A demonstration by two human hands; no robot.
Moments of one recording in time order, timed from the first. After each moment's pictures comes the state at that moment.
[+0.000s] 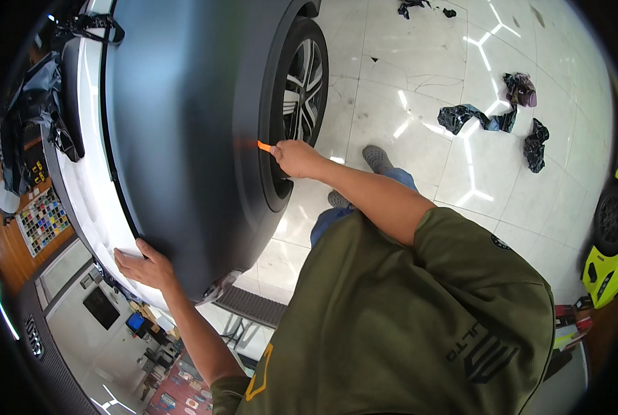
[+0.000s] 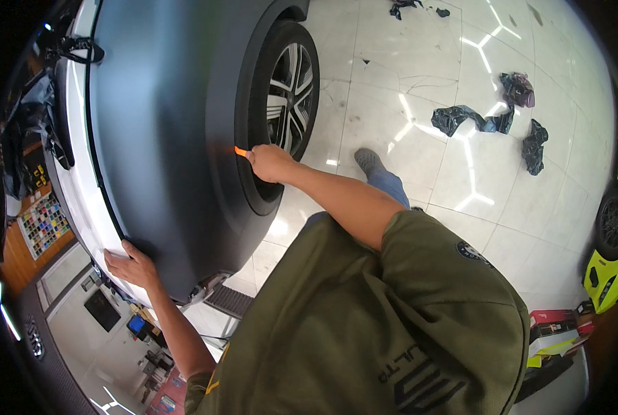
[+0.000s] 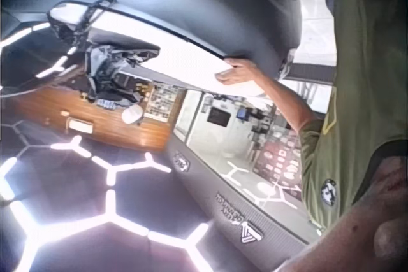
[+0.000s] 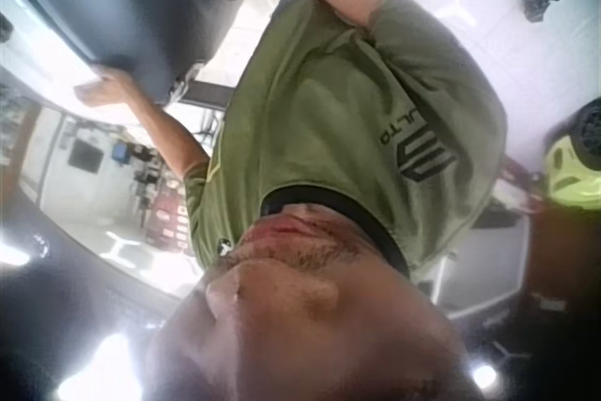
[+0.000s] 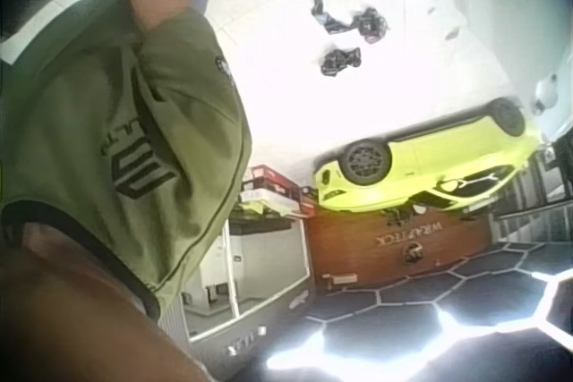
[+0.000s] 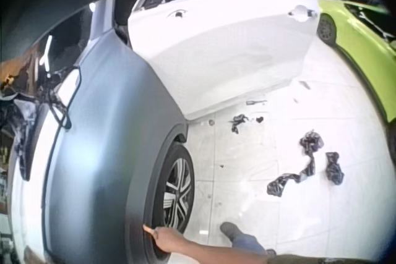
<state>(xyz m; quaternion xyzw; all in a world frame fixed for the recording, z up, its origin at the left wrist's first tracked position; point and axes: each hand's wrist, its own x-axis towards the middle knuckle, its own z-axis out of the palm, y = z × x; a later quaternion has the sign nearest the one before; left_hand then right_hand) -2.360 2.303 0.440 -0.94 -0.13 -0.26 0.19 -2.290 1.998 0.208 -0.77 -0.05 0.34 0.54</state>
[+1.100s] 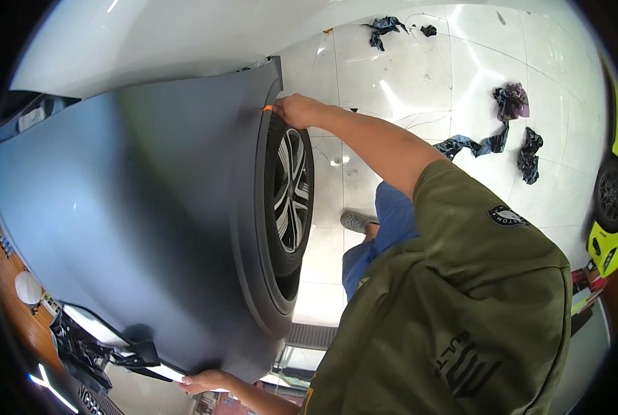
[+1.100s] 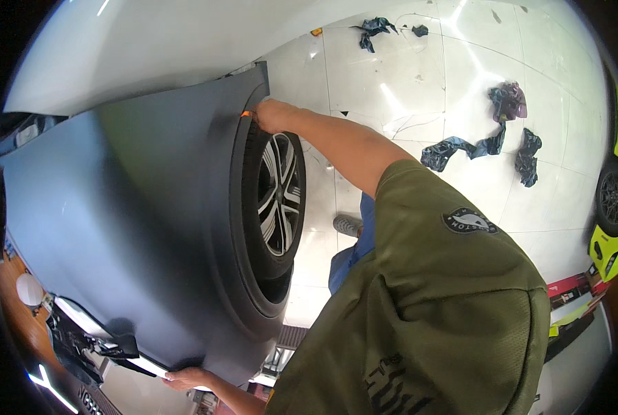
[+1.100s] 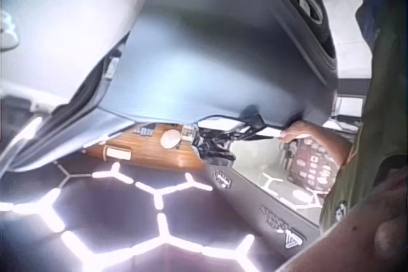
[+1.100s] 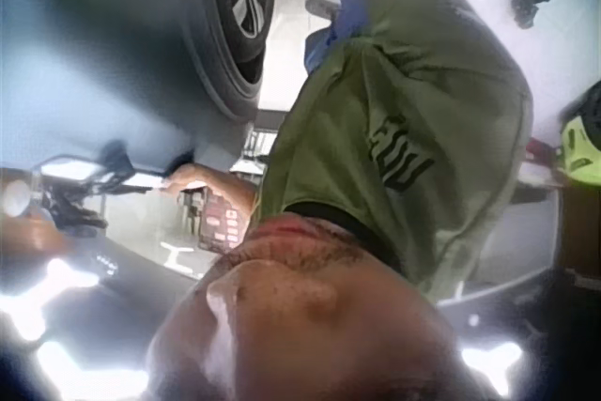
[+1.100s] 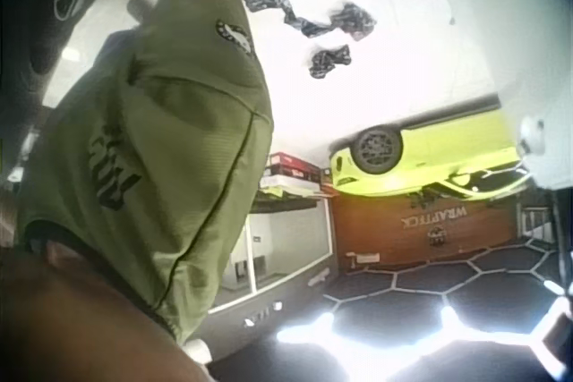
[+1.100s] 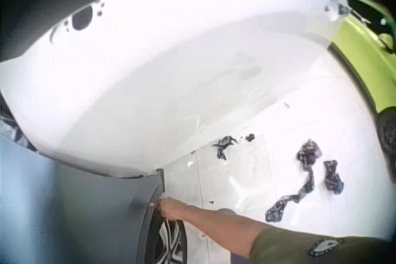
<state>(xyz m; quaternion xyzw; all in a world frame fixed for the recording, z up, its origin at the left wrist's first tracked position) -2.189 2.198 0.426 -0.84 -0.37 -0.36 0.18 -1.869 1.780 0.016 -0.84 -0.10 0.29 0.45</state>
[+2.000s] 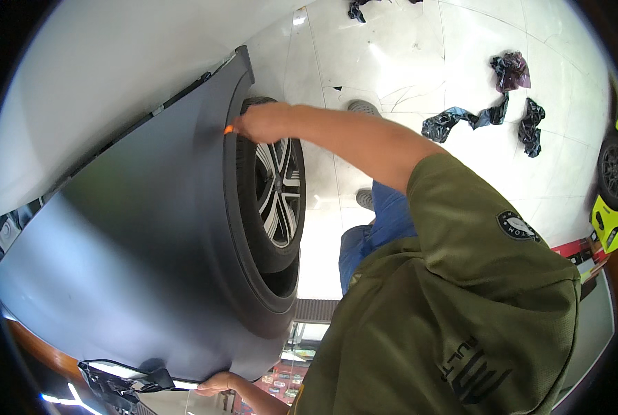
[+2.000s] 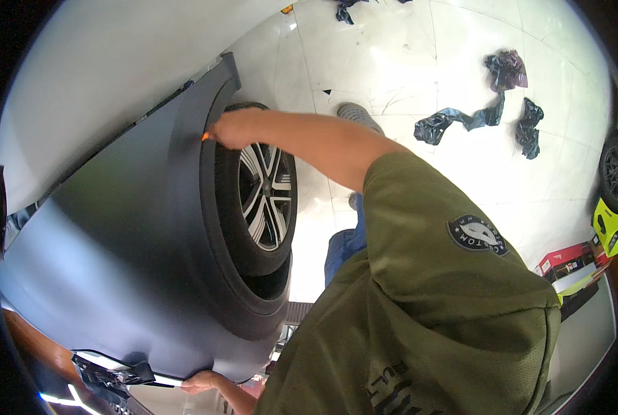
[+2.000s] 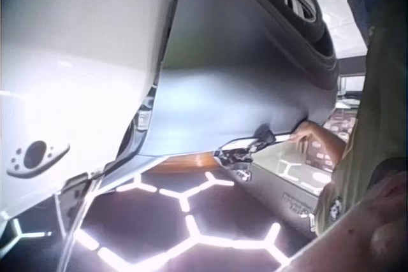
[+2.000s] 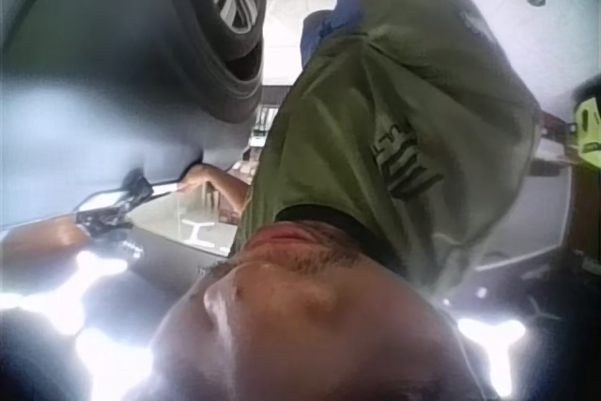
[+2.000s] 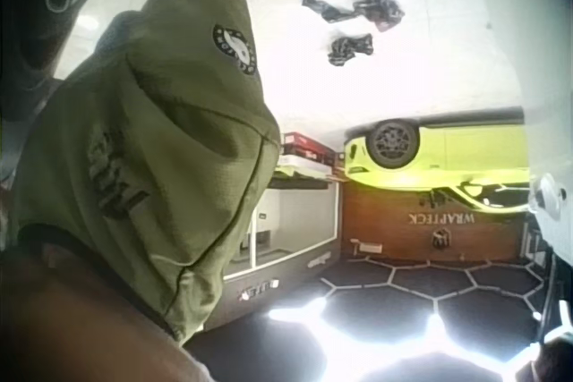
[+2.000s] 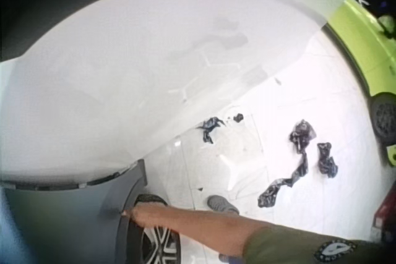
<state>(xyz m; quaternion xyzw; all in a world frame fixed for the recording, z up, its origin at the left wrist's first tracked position) -2.175 2.190 0.423 -0.83 -0.41 -0.33 0.18 -1.859 1.752 0.046 -0.79 -0.17 0.33 0.49</state>
